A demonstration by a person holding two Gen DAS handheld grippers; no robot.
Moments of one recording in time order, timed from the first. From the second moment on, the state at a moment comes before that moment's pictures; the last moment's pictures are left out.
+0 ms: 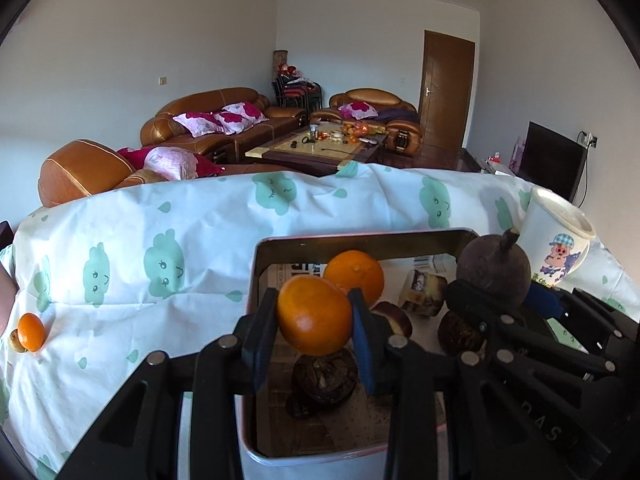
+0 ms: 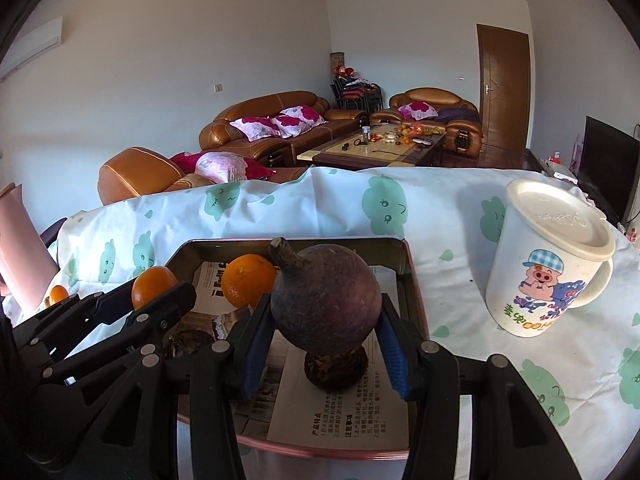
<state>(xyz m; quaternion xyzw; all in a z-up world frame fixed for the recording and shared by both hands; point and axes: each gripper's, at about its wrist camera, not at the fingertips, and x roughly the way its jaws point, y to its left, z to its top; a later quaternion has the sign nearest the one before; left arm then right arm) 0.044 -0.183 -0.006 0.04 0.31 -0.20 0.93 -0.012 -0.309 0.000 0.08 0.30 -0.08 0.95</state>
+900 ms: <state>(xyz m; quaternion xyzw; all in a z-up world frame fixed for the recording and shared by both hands) 0.028 -0.132 0.013 -0.01 0.26 -0.13 0.96 -0.042 -0.309 0.025 0.12 0.19 -0.02 0.97</state>
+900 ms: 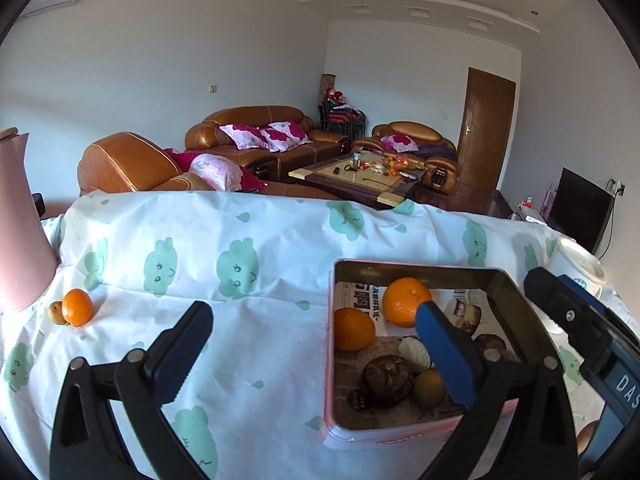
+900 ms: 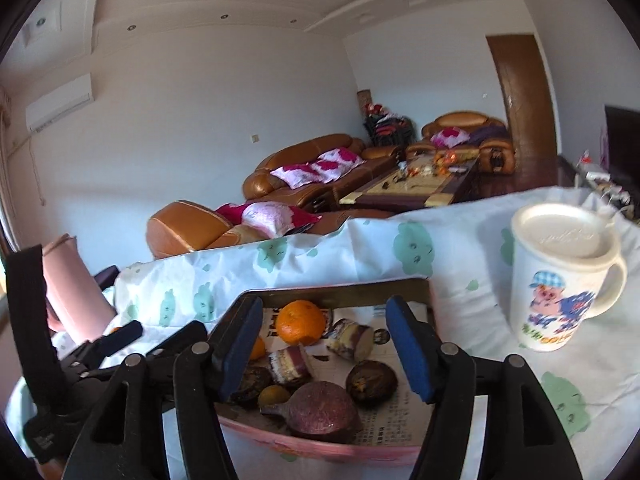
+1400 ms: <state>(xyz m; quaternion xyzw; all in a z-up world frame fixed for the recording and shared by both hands) 0.028 -0.093 0.005 0.01 0.27 -0.06 0.96 -0.049 -0.263 0.027 0.02 0.16 -0.06 0.99</state>
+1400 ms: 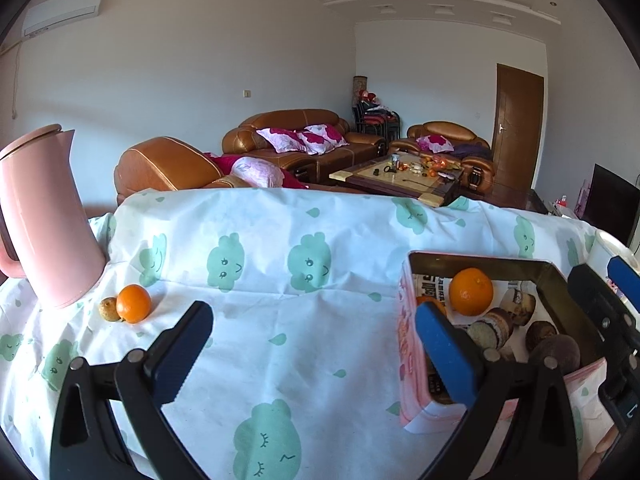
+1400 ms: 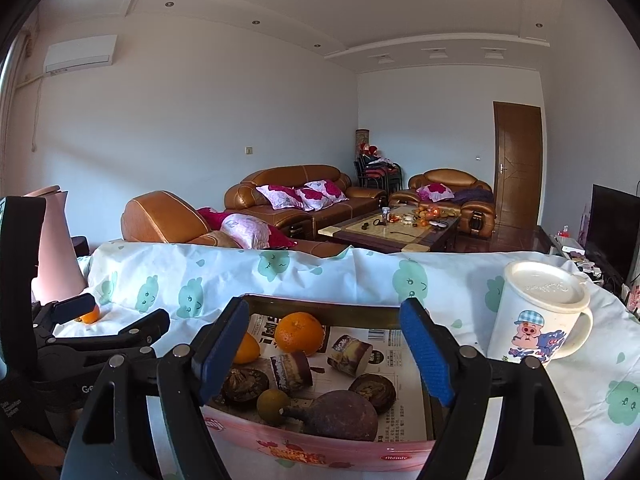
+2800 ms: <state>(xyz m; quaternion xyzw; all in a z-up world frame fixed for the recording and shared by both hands) 0.090 0.154 -0.019 0.02 0.36 0.18 0.91 0.103 -0.008 -0.021 0.07 0.39 0.17 0.90</state>
